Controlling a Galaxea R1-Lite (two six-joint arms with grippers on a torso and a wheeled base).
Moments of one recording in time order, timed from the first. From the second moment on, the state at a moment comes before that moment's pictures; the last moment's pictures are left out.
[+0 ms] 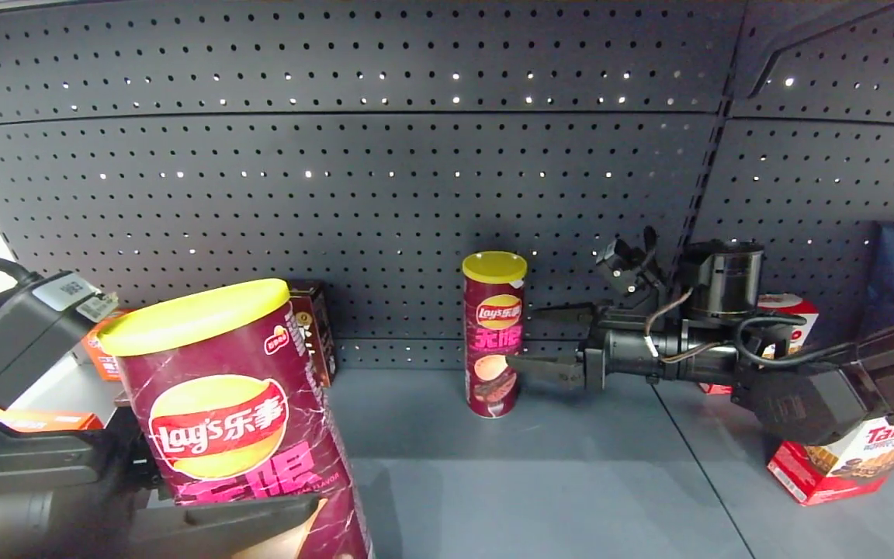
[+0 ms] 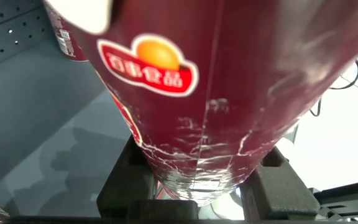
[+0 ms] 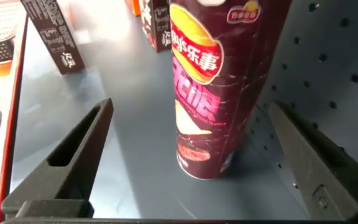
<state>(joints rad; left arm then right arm) -0.47 1.11 -0.64 -0.12 -0.63 -0.08 0.44 1.92 -0.97 -0.75 0.70 -0.13</state>
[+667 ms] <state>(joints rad) -0.47 1.11 -0.63 -0.12 -0.63 -0.08 0.44 2.05 -1.06 -0.77 0.73 -0.13</state>
